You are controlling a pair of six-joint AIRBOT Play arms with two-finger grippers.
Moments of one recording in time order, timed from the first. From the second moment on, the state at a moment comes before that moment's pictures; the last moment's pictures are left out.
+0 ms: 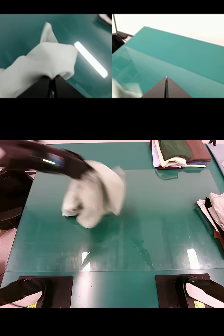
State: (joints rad) left arm -0.53 -1.22 1.68 1.16 -1.12 -1.40; right arm 0.04 -1.11 1.85 -1.00 1.10 1.31
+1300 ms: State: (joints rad) left arm -0.06 -1.54 1.23 1.09 -1.04 -1.49; right arm 0.04 -1.12 1.86 -1.01 1.17 1.40
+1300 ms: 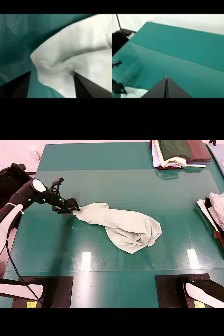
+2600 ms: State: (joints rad) left arm -0.08 -1.57 1.35 1.01 -1.05 -1.41; right arm -0.30 -1.18 0.61 -0.79 1.11 1.31
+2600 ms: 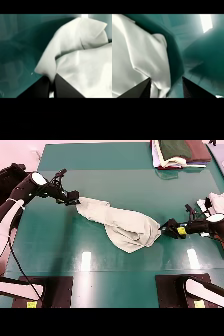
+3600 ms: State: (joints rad) left arm -0.01 -0.92 1.85 1.14 -0.98 -1.40; right arm -0.32 -0.71 1.47 -1.03 1.20 1.33
